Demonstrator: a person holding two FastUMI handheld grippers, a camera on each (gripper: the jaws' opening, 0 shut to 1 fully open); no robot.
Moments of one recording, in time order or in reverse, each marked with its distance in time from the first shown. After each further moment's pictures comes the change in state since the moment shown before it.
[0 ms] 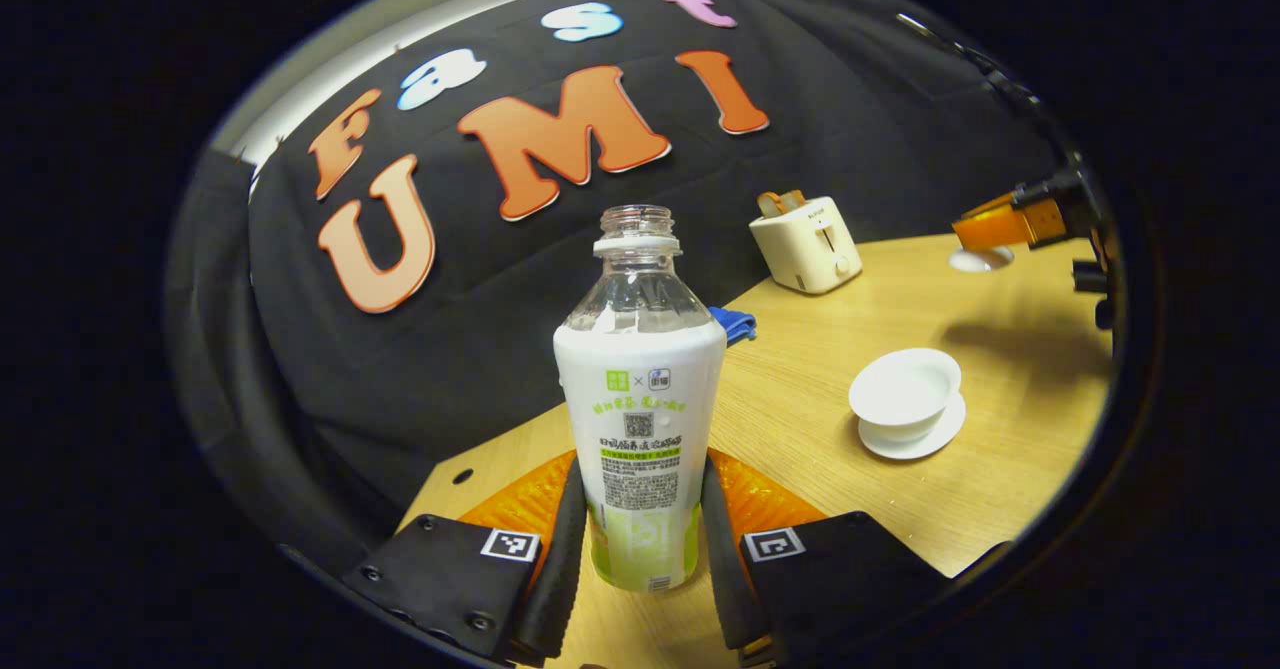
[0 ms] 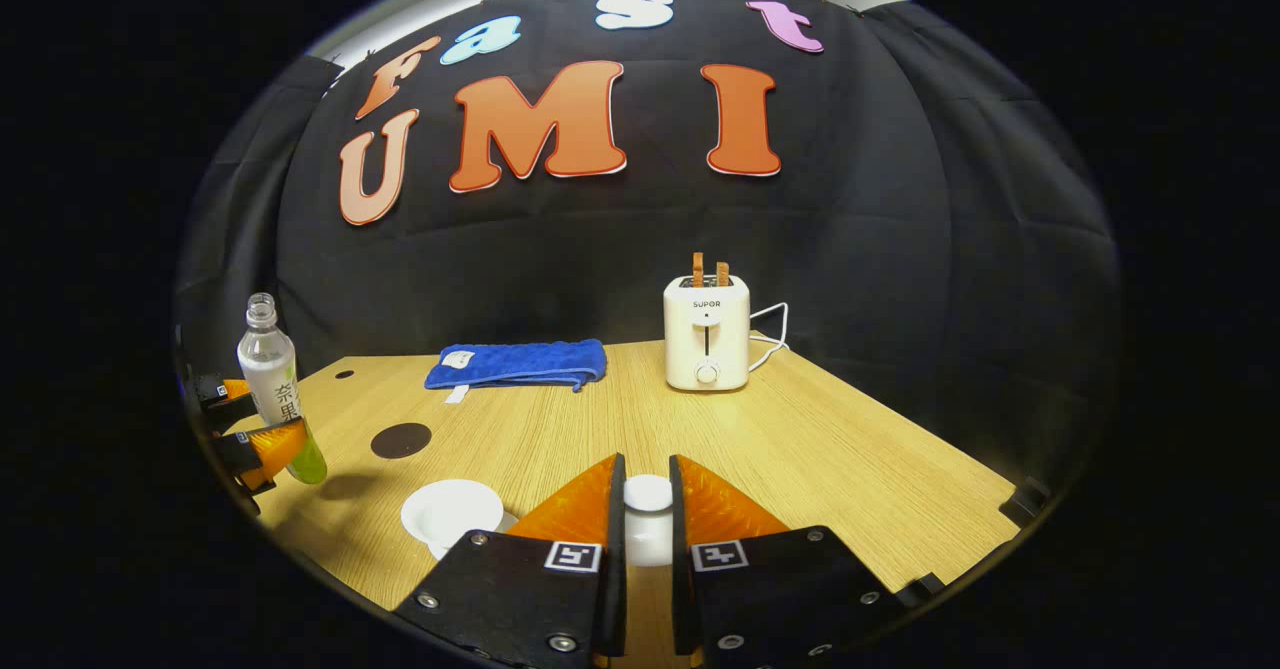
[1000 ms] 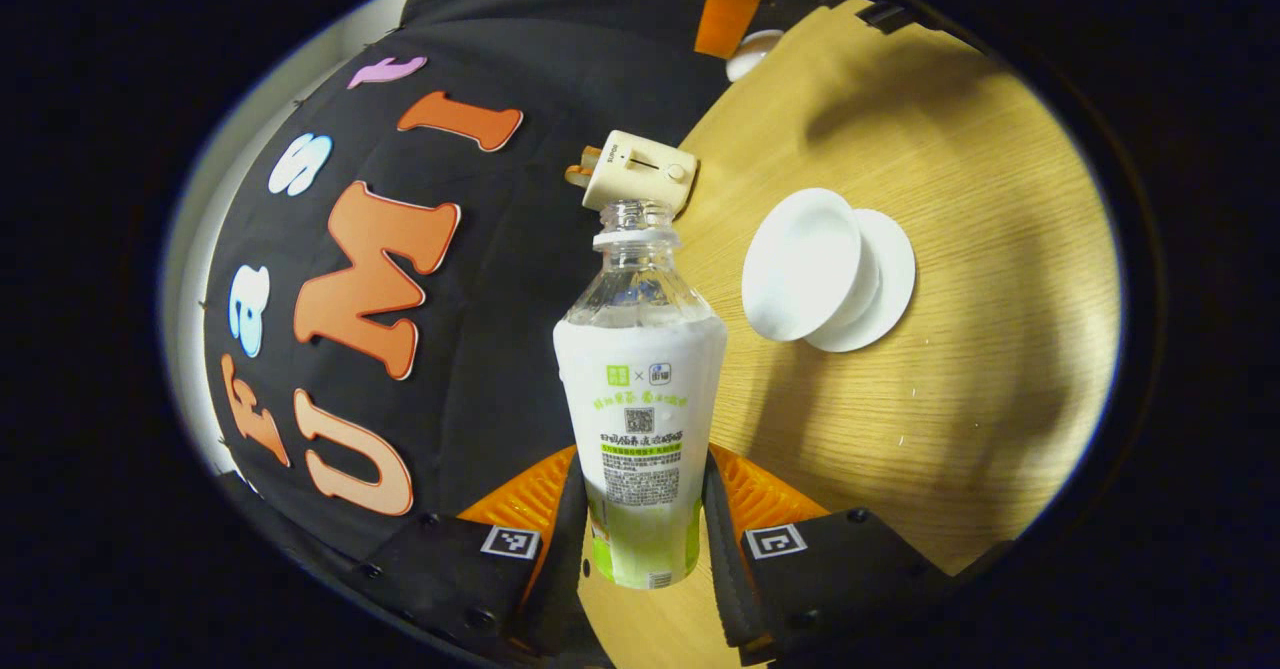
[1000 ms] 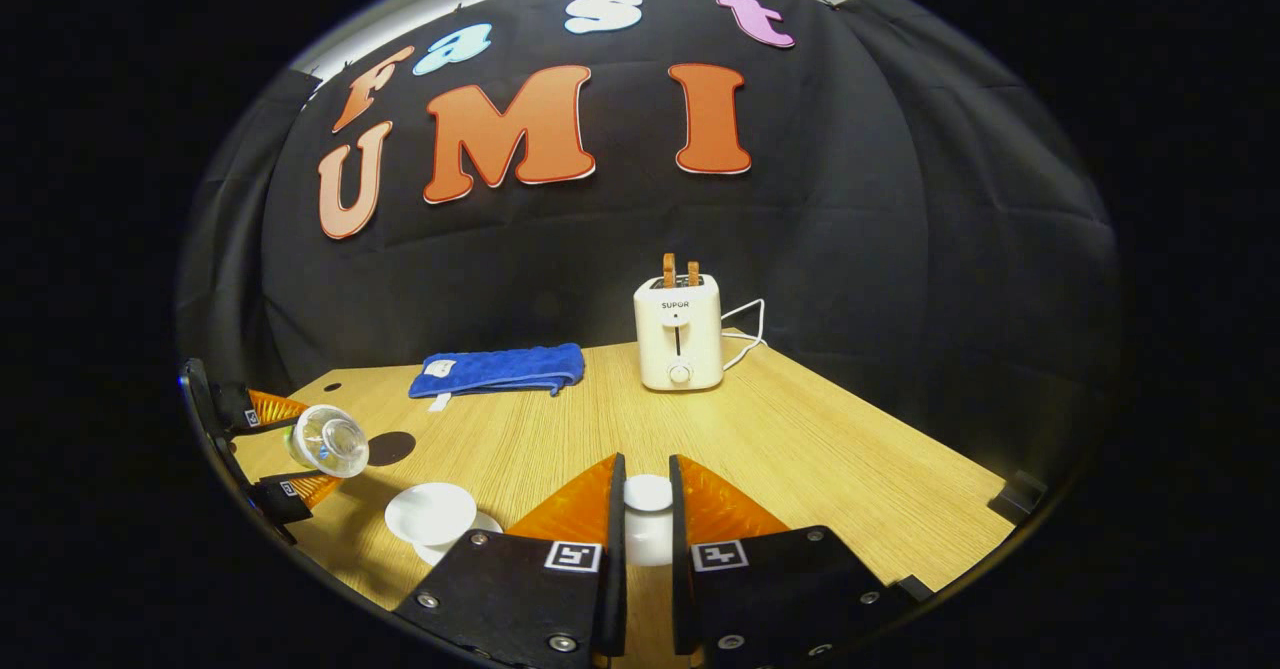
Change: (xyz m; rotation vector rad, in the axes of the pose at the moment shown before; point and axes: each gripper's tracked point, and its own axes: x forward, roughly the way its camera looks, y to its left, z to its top) left arm 0.024 -0.054 0.000 0.768 0.038 -0.141; right arm -0.007 -0.021 0.002 0.035 0.002 -0.039
